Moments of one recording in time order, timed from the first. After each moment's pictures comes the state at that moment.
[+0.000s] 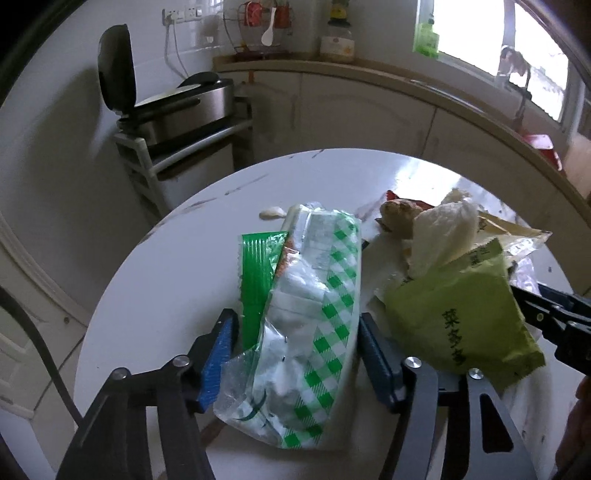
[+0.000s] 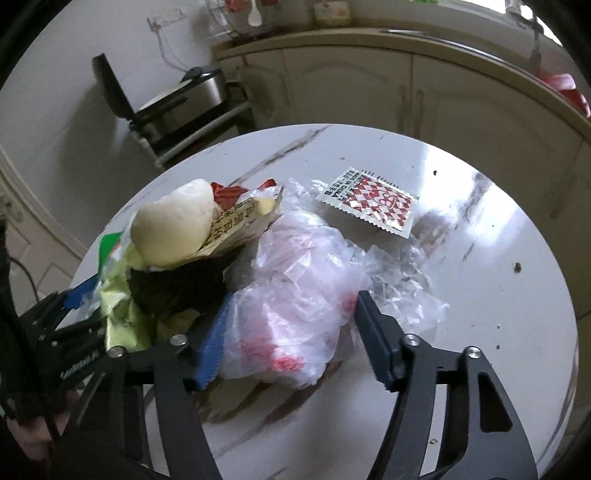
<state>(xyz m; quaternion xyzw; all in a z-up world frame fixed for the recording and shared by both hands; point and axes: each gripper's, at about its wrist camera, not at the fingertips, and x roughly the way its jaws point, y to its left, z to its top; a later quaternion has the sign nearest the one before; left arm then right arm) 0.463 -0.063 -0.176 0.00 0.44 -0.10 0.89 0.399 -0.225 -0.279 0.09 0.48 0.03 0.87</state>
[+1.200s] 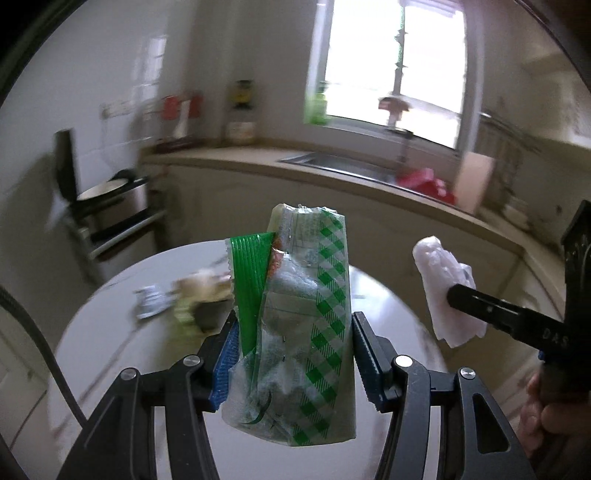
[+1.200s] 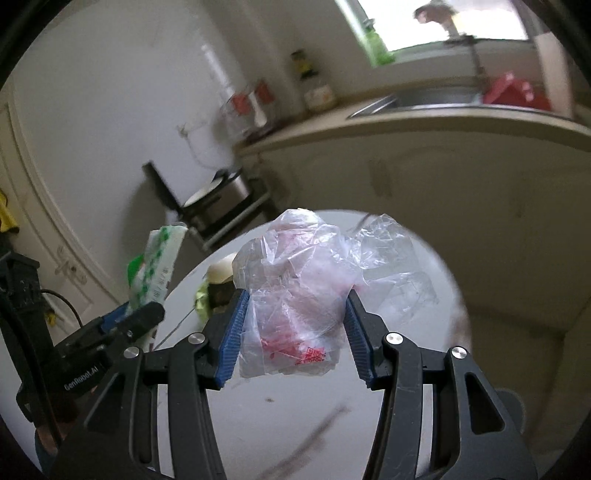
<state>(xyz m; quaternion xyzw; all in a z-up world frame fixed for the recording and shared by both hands) 0.284 -0.131 -0.089 0.00 0.29 -0.24 0.93 0.232 -0.347 -0.169 0.19 0.32 0.05 0.93</state>
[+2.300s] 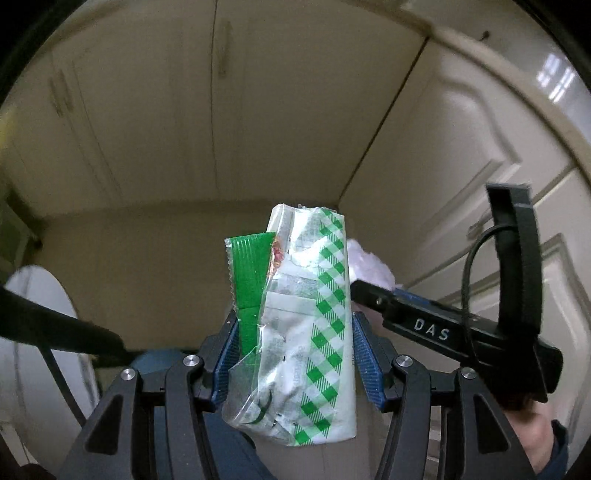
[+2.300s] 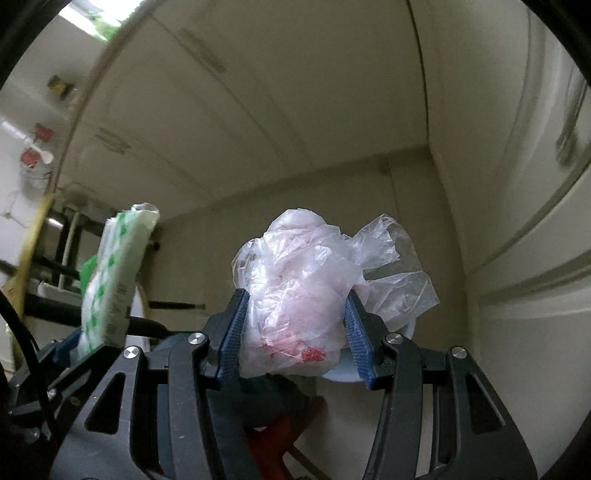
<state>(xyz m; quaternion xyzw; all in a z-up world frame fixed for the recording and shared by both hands) 0.333 -0.432 -0.299 0.14 0.53 -0.41 0.73 0.060 -0.616 -0.434 0.39 0.46 -0.20 0.77</state>
